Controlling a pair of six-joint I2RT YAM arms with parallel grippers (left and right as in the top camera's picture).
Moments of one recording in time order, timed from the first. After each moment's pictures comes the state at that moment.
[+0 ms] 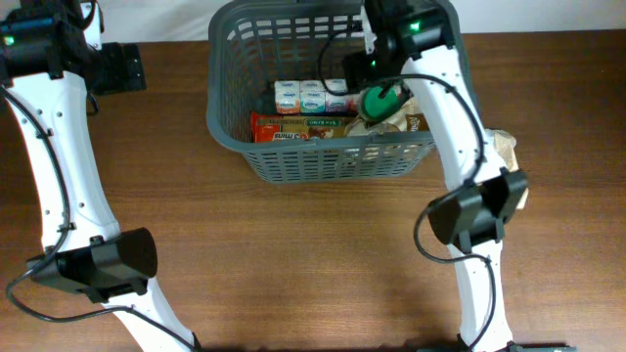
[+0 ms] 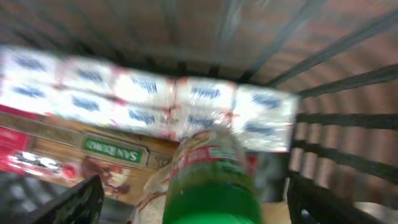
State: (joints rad) left arm 0.18 2.05 2.50 -1.50 -0.14 0.02; right arm 0.31 2.37 2.63 -1.35 0.03 0.10
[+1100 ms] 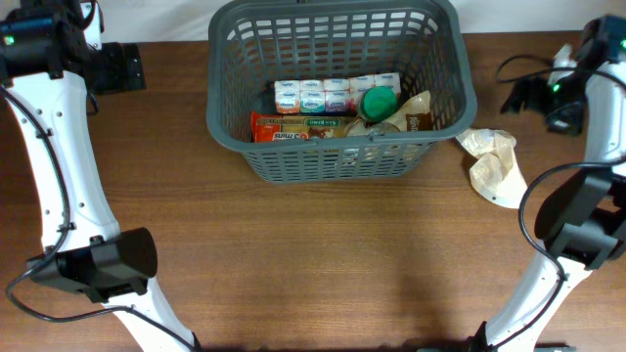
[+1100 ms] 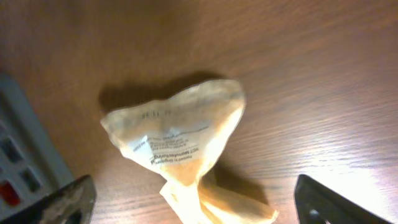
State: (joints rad) left arm 0.18 2.05 2.50 -1.50 -0.14 0.02; right arm -0.37 2.24 2.14 -1.31 -0.17 0.01
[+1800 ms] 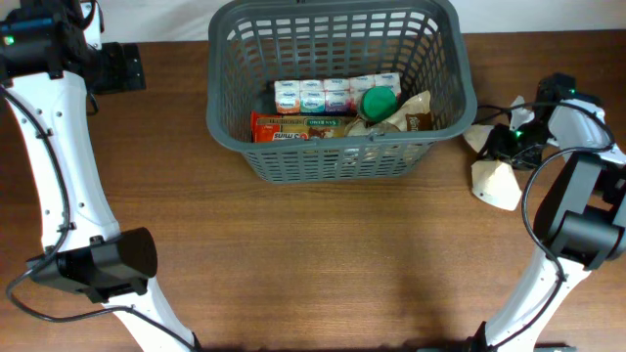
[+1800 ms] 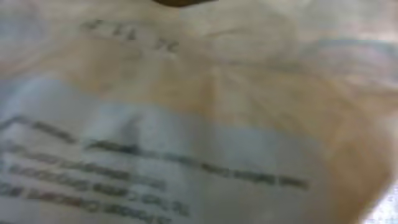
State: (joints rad) left arm 0.18 2.05 2.50 -1.50 -0.14 0.02; right arm -0.35 2.23 1.68 -0.97 -0.23 -0.06
